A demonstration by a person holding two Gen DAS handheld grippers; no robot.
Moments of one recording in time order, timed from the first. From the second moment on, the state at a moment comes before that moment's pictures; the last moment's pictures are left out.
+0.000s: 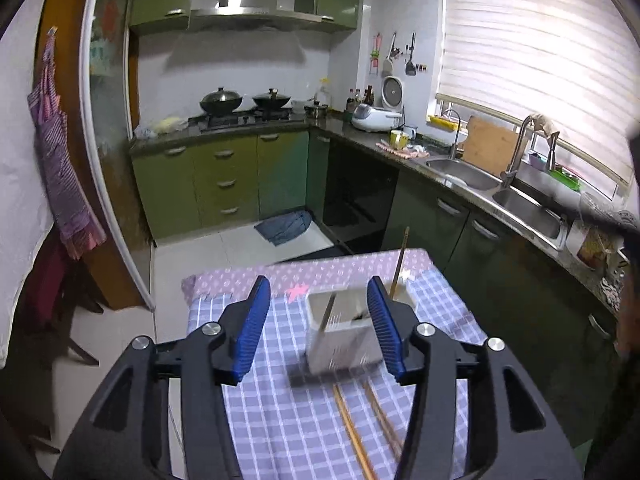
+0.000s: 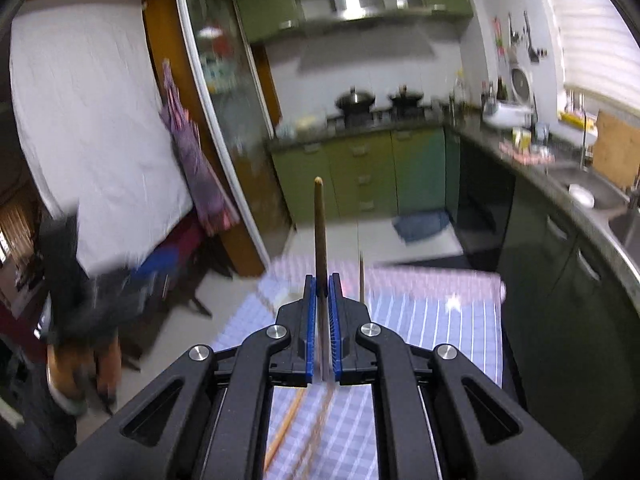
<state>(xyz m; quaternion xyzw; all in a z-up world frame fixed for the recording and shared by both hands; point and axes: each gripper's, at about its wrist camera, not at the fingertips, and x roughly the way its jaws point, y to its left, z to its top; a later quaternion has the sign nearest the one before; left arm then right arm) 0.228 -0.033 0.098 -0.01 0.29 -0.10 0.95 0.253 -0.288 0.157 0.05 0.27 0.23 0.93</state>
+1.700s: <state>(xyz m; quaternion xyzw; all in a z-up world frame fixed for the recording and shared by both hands) 0.284 -0.077 -0.155 0.01 0.62 -0.06 0.78 0.215 -0.335 -0.113 0.06 0.45 0.15 0.88</state>
